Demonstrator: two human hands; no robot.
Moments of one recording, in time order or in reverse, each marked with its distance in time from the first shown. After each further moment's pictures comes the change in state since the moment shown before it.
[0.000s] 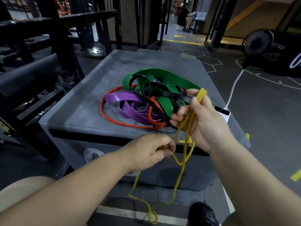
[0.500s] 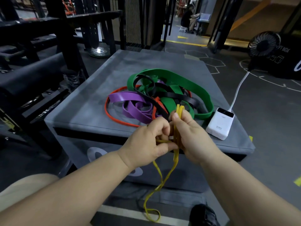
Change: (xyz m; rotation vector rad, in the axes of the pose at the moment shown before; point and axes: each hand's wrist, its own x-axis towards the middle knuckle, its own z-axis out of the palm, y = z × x) left_hand -0.003 0.003 -0.004 -0.144 0.382 -0.015; right_hand -0.012 0.034 0.015 -0.391 -0.090 0.087
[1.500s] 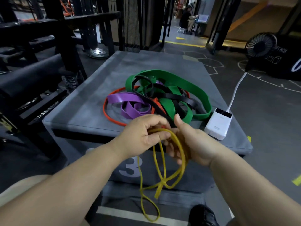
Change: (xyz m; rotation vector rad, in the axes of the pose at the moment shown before) left_hand 0.013 0.004 -0.022 -0.120 -0.104 -0.018; right_hand -0.005 -0.011 -0.018 -0.062 -0.315 0.376
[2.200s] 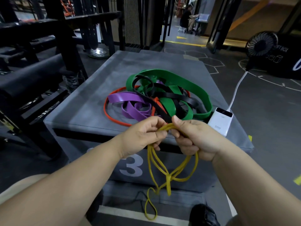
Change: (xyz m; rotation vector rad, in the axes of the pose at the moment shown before) left_hand -0.004 -0.004 0.002 -0.406 -0.157 -0.261; right_hand -0.002 -0.007 -0.005 0.110 0.022 -0.099
